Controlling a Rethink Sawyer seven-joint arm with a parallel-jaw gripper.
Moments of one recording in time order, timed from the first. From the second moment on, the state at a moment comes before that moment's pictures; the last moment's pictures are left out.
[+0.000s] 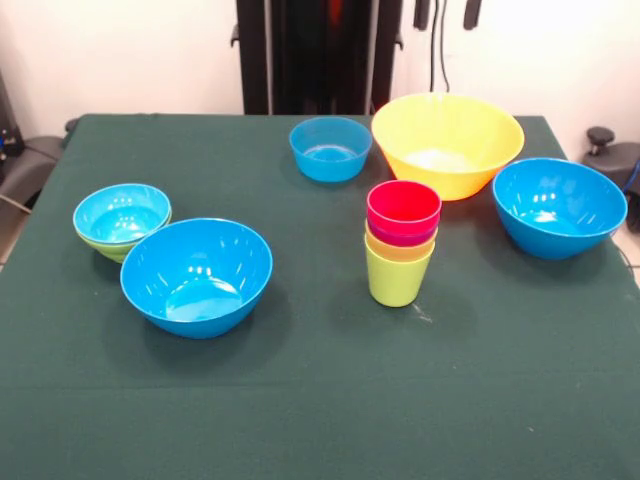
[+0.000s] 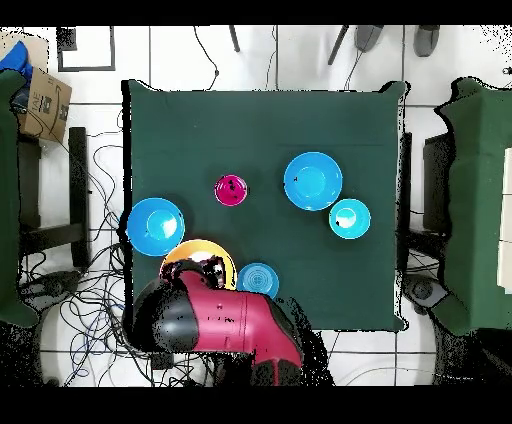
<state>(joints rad) -0.07 -1.10 -0.01 2.15 0.00 0.38 1.58</state>
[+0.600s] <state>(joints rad) -0.07 -0.92 -0.01 2.05 0.00 0.29 1.58</state>
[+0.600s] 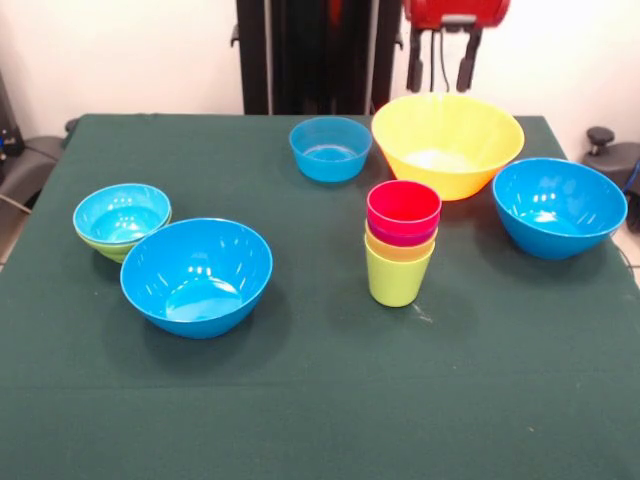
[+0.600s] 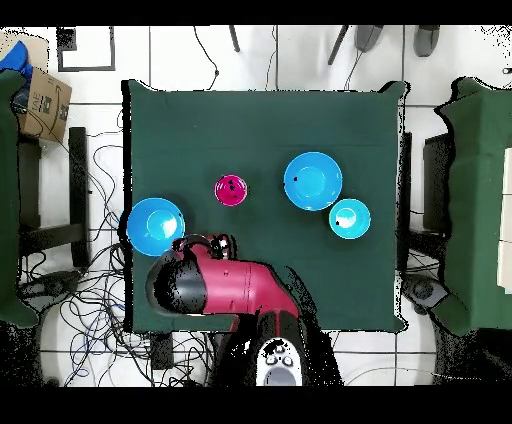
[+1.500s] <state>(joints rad) -0.05 -0.77 -0.13 1.92 0.00 0.29 1.60</state>
